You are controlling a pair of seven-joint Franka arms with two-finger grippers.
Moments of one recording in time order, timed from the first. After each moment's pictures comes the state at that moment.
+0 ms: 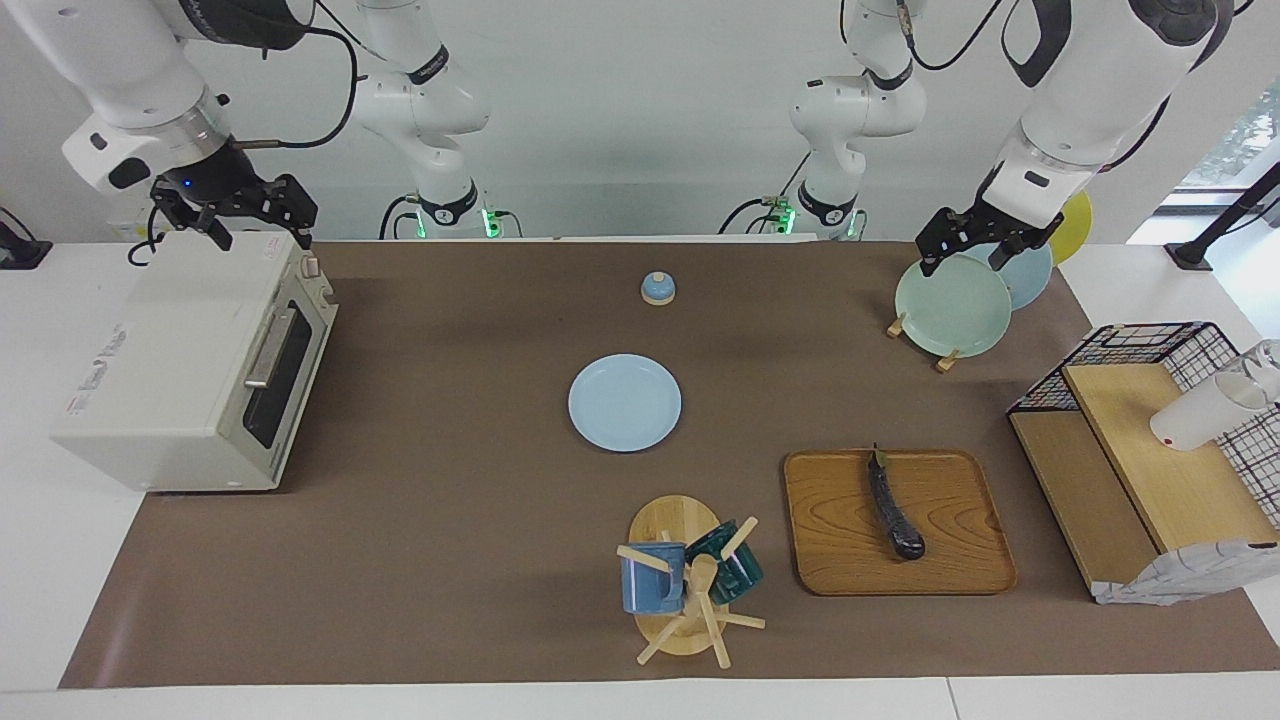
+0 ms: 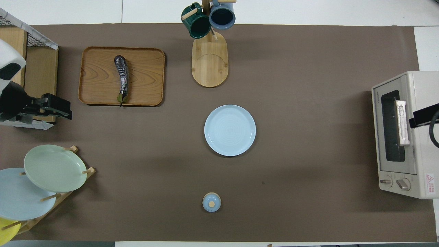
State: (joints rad) left arm -0.07 -0.01 -0.06 -1.60 -0.02 1.49 -0.15; right arm -0.03 -0.03 -0.08 -1.57 -0.04 1.41 -0.12
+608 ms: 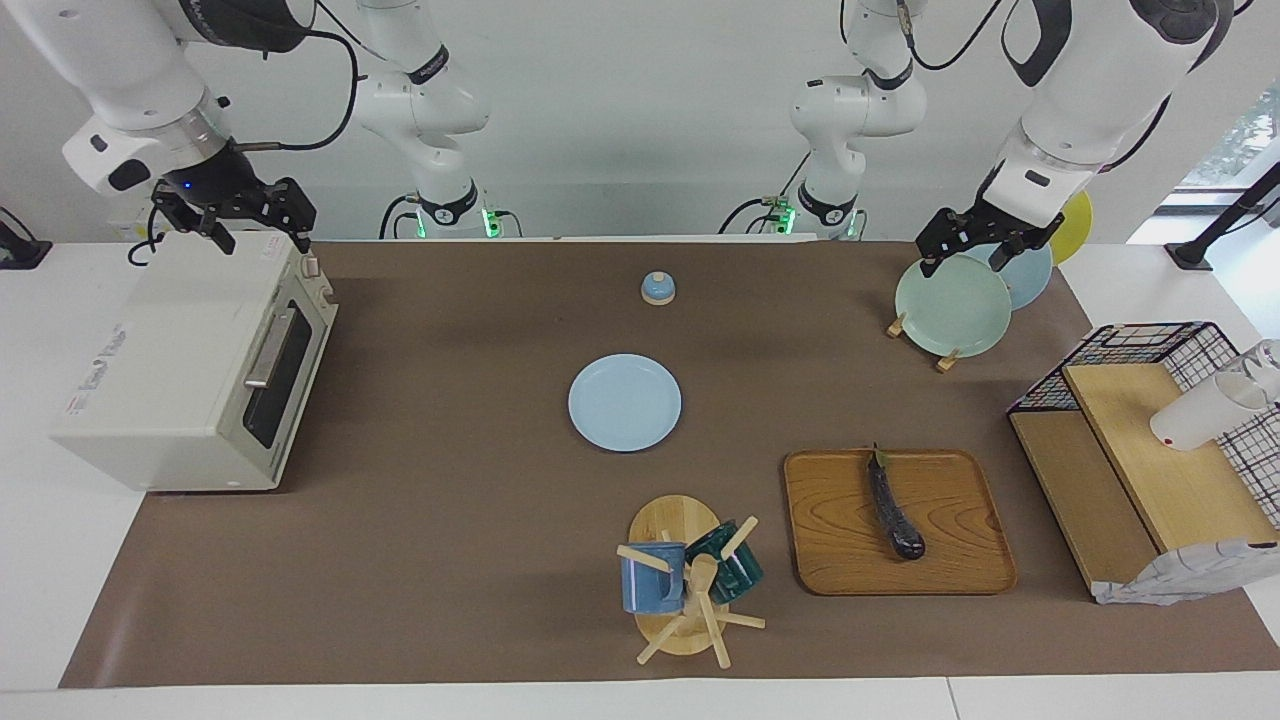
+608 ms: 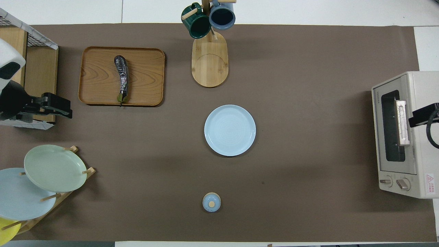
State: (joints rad) left arm -0.07 -0.01 -0.06 -1.60 -0.02 1.50 -0.15; right arm -0.03 -0.03 -0.08 -1.59 -0.04 1.44 -0.12
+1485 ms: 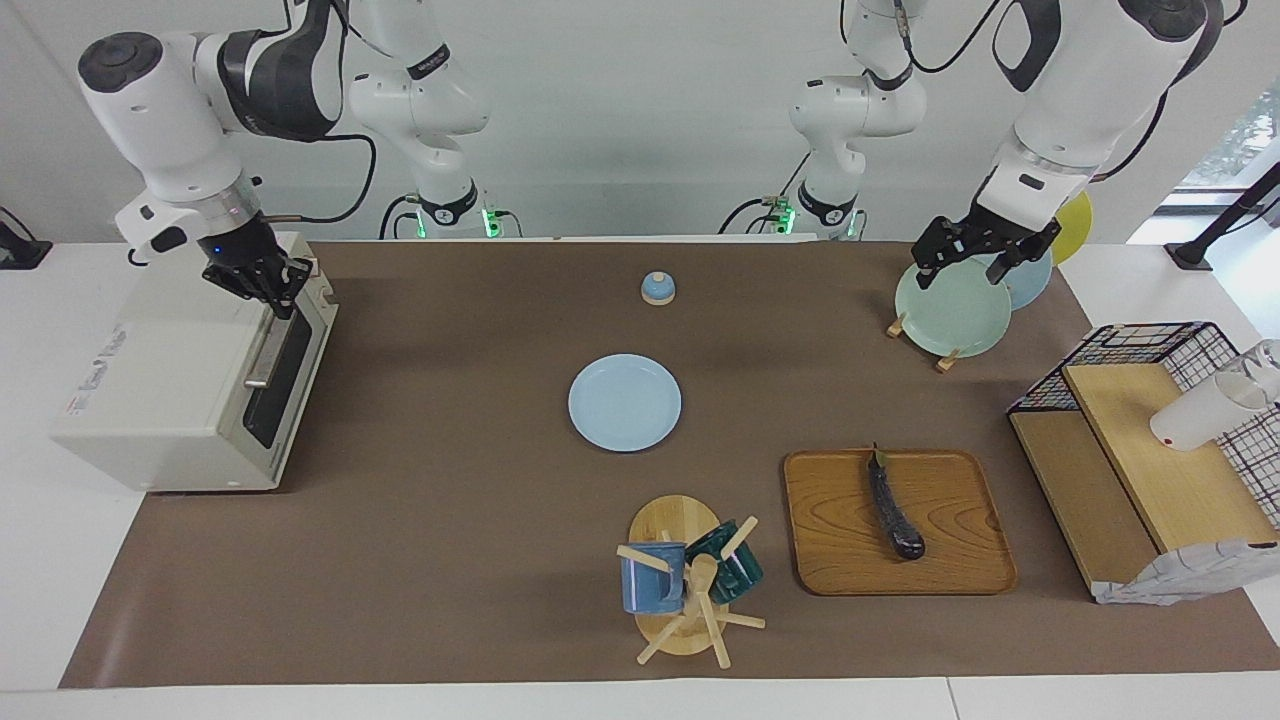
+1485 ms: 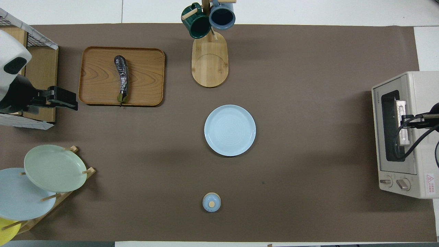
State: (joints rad) left arm -0.07 0.03 -0.08 -1.61 -0.04 1.61 -0.15; right arm -0.09 -0.13 -0.09 -2.02 -0.09 1.88 -0.10
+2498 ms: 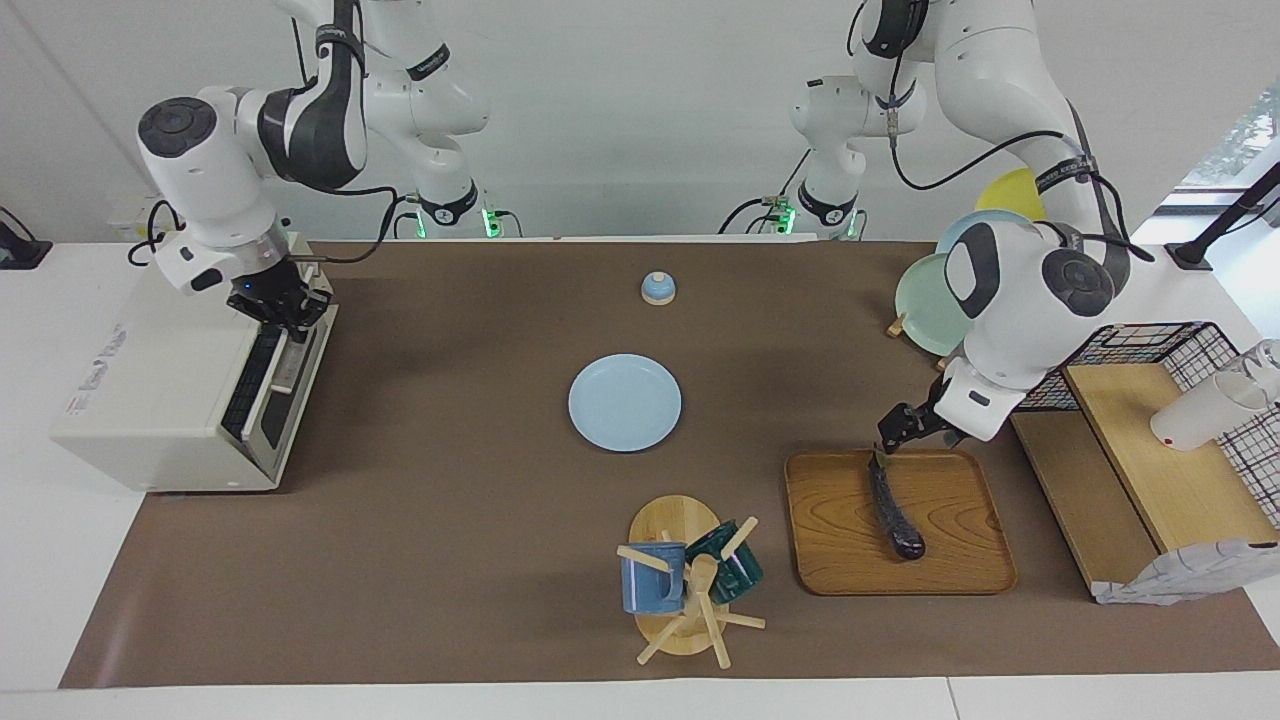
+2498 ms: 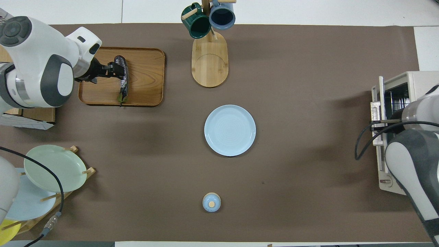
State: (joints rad) left arm -0.08 0.47 -0.08 -1.59 -0.05 2.14 -0.15; right arm -0.01 -0.09 -0.06 -2.15 -0.09 2.02 0.00
